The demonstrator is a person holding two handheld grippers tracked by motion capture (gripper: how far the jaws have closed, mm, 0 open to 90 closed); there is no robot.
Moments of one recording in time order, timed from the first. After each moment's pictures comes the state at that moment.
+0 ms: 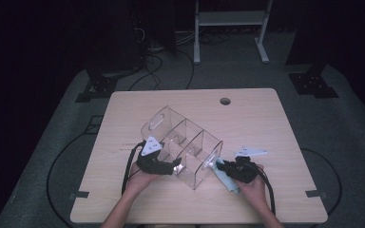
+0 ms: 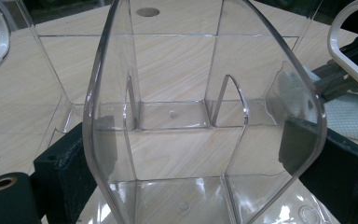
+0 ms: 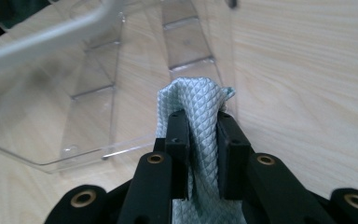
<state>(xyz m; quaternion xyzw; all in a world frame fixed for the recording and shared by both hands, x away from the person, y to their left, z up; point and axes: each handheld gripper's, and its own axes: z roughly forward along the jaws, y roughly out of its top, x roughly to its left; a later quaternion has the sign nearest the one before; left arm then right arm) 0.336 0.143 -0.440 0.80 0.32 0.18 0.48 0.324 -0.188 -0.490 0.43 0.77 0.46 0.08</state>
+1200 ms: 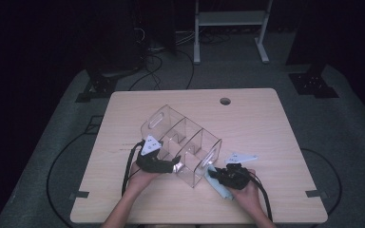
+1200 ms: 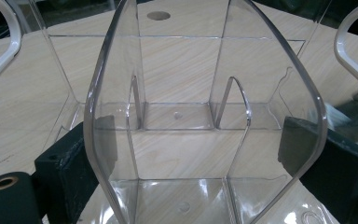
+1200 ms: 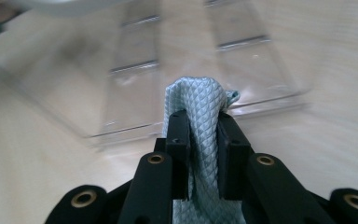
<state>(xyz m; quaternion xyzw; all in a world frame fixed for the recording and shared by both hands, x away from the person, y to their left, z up) 0.338 0.145 -0.441 0.79 0.33 0.19 0.48 0.307 -0.161 -0.493 0.39 0.80 0.46 0.06</state>
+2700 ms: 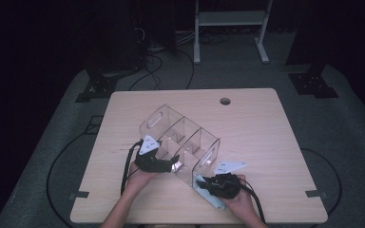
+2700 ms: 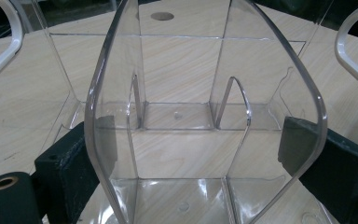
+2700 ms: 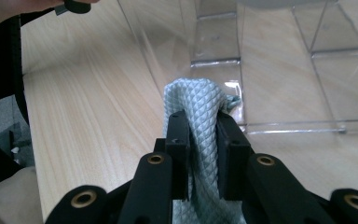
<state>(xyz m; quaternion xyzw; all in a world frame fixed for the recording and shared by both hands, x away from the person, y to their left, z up) 0.340 0.149 -0.443 0.79 0.34 0.19 0.48 0.281 -0.130 -0.482 0.32 0.83 0.46 0.04</state>
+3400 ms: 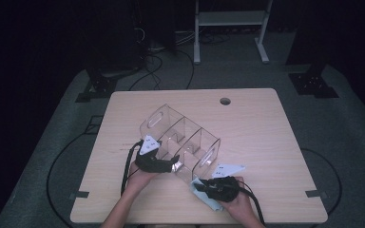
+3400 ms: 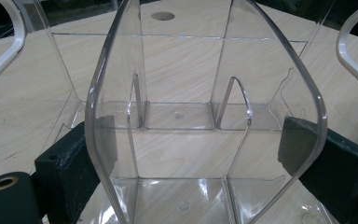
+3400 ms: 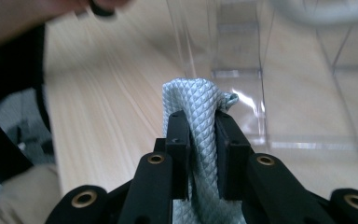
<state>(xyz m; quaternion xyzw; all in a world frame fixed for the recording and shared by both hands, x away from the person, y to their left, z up) 0.339 0.148 -0.443 0.79 0.34 0.19 0.48 0.272 -0.124 -0.479 0.29 0.83 0.47 0.04</state>
